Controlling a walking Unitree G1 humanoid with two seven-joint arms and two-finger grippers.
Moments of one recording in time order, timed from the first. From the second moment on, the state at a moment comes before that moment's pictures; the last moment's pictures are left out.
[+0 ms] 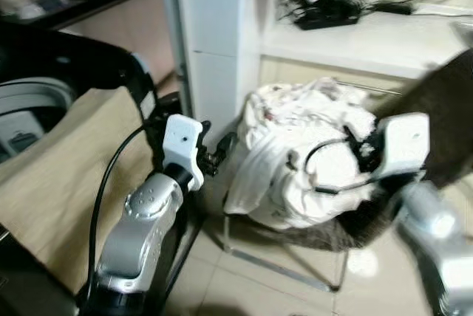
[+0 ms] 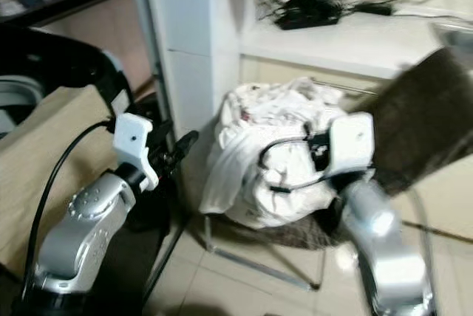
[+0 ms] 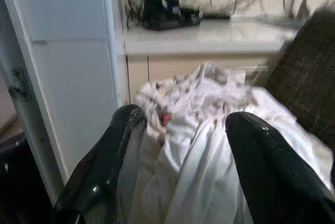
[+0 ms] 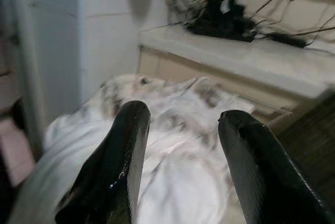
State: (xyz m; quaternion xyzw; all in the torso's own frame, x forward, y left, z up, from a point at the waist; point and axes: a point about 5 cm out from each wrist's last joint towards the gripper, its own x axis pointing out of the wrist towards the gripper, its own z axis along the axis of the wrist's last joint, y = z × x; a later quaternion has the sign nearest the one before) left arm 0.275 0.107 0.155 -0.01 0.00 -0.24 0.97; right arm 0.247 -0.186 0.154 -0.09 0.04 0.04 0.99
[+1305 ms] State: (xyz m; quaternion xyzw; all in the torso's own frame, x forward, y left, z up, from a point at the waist) left arm 0.269 0.134 0.152 0.02 0.00 -0.14 0.99; right arm 0.240 -0.126 0.149 -0.07 0.04 0.23 0.97
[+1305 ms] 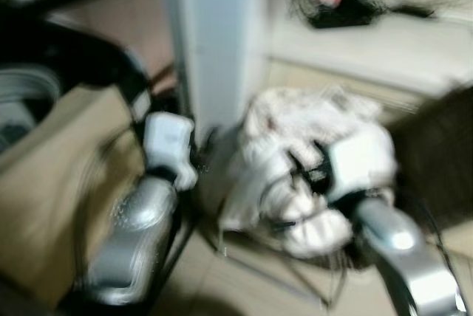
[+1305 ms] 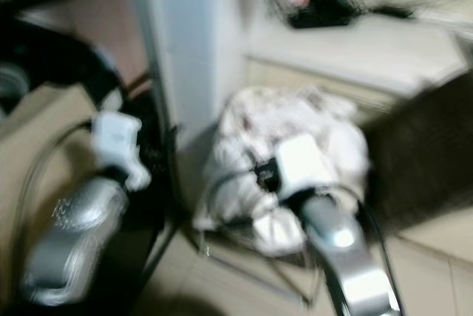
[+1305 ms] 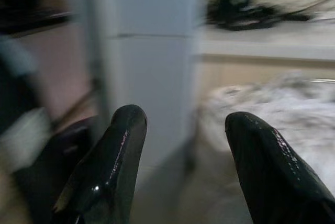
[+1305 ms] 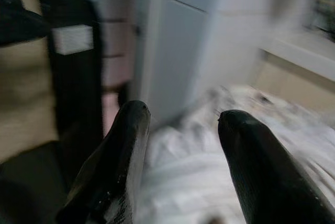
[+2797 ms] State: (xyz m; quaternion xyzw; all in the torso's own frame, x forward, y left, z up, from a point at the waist) left arm 0.265 0.112 0.149 0.02 0.01 -0.24 0.97; right arm 0.240 -0.187 0.136 -0.10 0.20 -0.01 0.97
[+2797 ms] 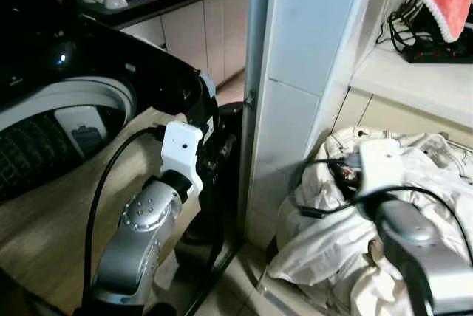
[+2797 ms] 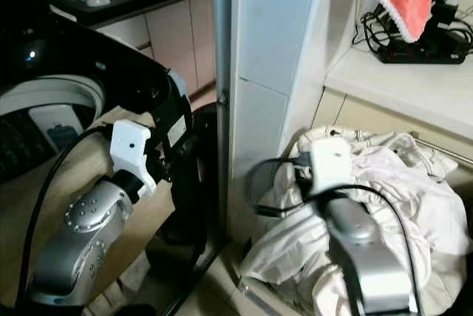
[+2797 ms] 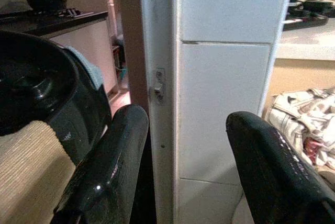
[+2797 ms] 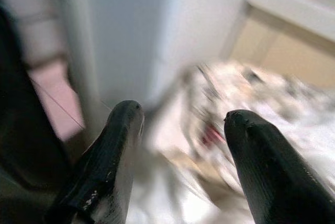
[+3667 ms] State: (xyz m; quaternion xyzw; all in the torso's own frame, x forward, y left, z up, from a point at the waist) left arm 0.230 0.102 0.143 0.04 0.09 -0.55 0.83; right arm 0.206 -0.201 0.108 -0.07 0.47 0.08 0.88
